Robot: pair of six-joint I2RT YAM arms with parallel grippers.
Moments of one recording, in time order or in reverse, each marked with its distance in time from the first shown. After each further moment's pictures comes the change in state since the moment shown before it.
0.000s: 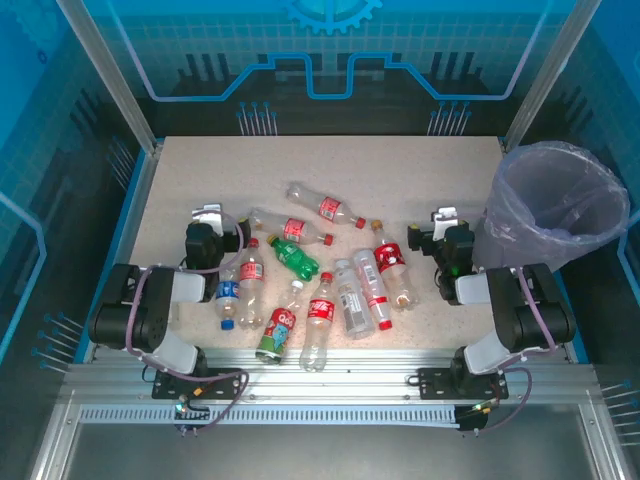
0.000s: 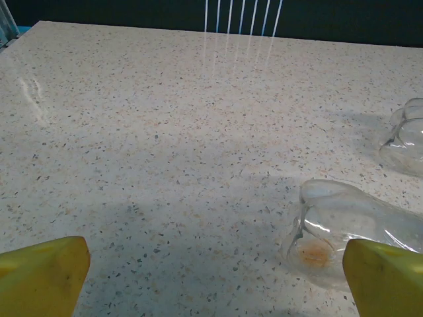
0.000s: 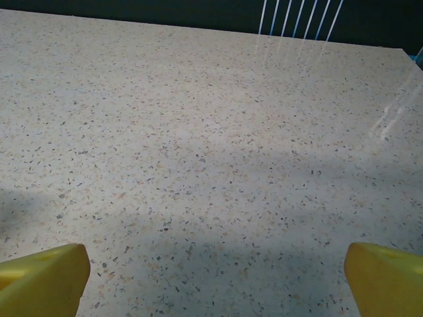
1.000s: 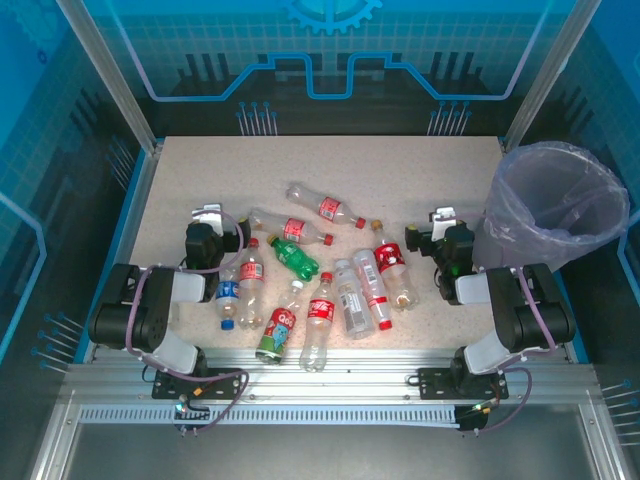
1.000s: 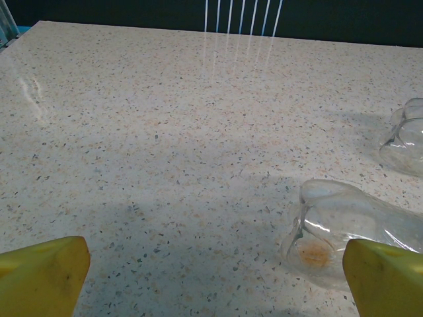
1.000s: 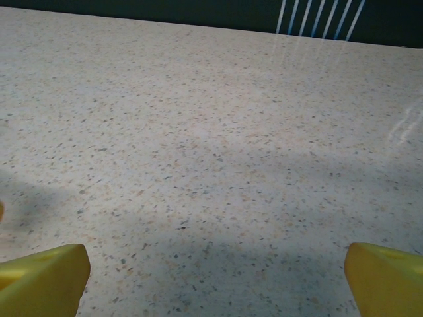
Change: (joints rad) left arm 0.000 0.000 0.000 0.000 0.000 0.000; right arm -0.002 0.000 0.004 -0.011 -0.062 -0.005
